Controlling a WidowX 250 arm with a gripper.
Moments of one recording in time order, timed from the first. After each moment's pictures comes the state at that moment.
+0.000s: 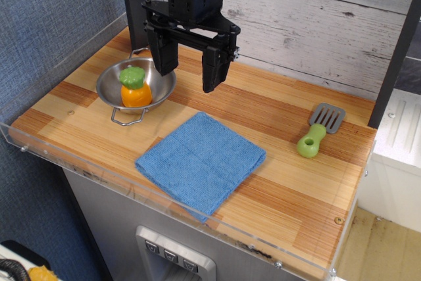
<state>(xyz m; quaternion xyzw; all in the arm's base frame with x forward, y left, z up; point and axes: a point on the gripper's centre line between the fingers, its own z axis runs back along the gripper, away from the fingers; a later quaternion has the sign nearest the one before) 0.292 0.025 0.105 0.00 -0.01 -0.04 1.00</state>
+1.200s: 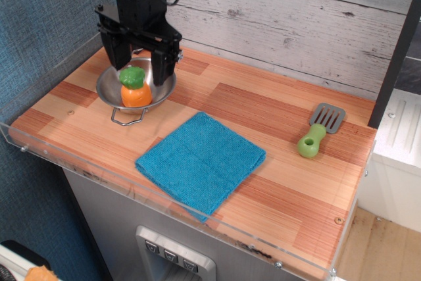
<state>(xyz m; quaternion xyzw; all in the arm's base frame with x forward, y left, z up) 0.304 0.108 0.075 0.06 -0.05 0.01 1.00</state>
